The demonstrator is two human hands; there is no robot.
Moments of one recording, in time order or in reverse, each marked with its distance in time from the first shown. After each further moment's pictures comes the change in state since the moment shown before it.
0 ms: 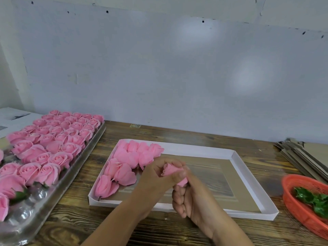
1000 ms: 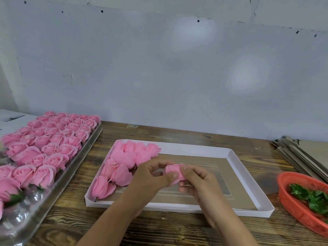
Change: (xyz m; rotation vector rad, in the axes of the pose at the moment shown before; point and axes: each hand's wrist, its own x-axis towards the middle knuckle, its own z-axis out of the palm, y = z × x) left_hand 0.003 -0.004 -0.010 0.125 0.002 -0.053; right_hand -0.001 -0.009 -0.016 -0.156 0.186 -0.314
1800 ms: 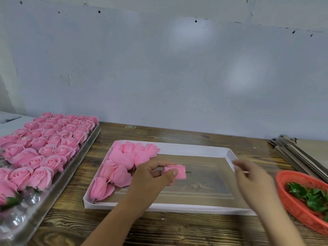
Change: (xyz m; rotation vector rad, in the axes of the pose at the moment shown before) left_hand 0.002 -0.006 0.006 -0.006 0.092 0.073; right_hand -0.009 -0.031 -0.091 -0.923 0.511 -0.087
